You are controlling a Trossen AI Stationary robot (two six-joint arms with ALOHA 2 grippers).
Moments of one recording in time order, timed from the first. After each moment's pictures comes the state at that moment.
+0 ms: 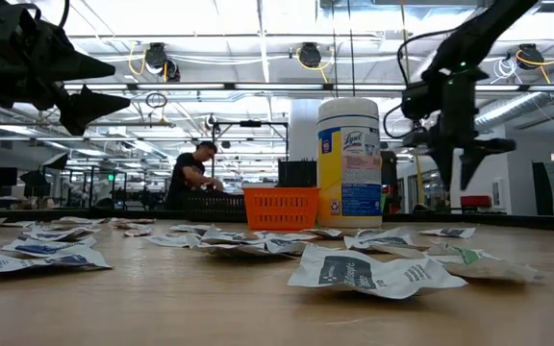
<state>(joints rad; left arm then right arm) 0.00 0.06 0.02 0.06 -0.11 -0.29 -1.00 1.44 0.96 -0.99 -0.08 0.64</state>
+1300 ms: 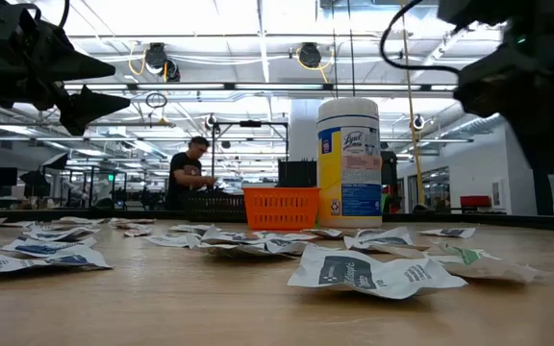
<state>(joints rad) 0.00 0.06 0.02 0.06 -0.11 -0.29 0.21 1.21 0.79 -1.02 -0.07 1.44</state>
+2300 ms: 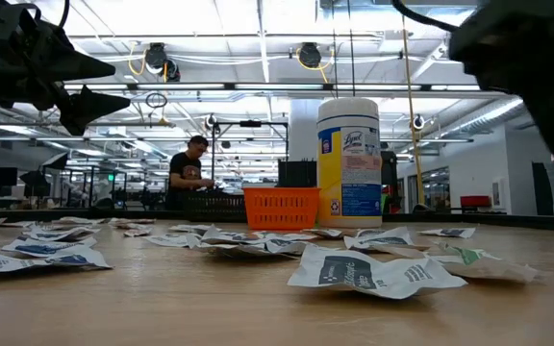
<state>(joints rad) 0.00 0.06 0.02 0.06 -0.11 -0.29 0.55 1.63 1.12 -0.95 -0.02 1.98</state>
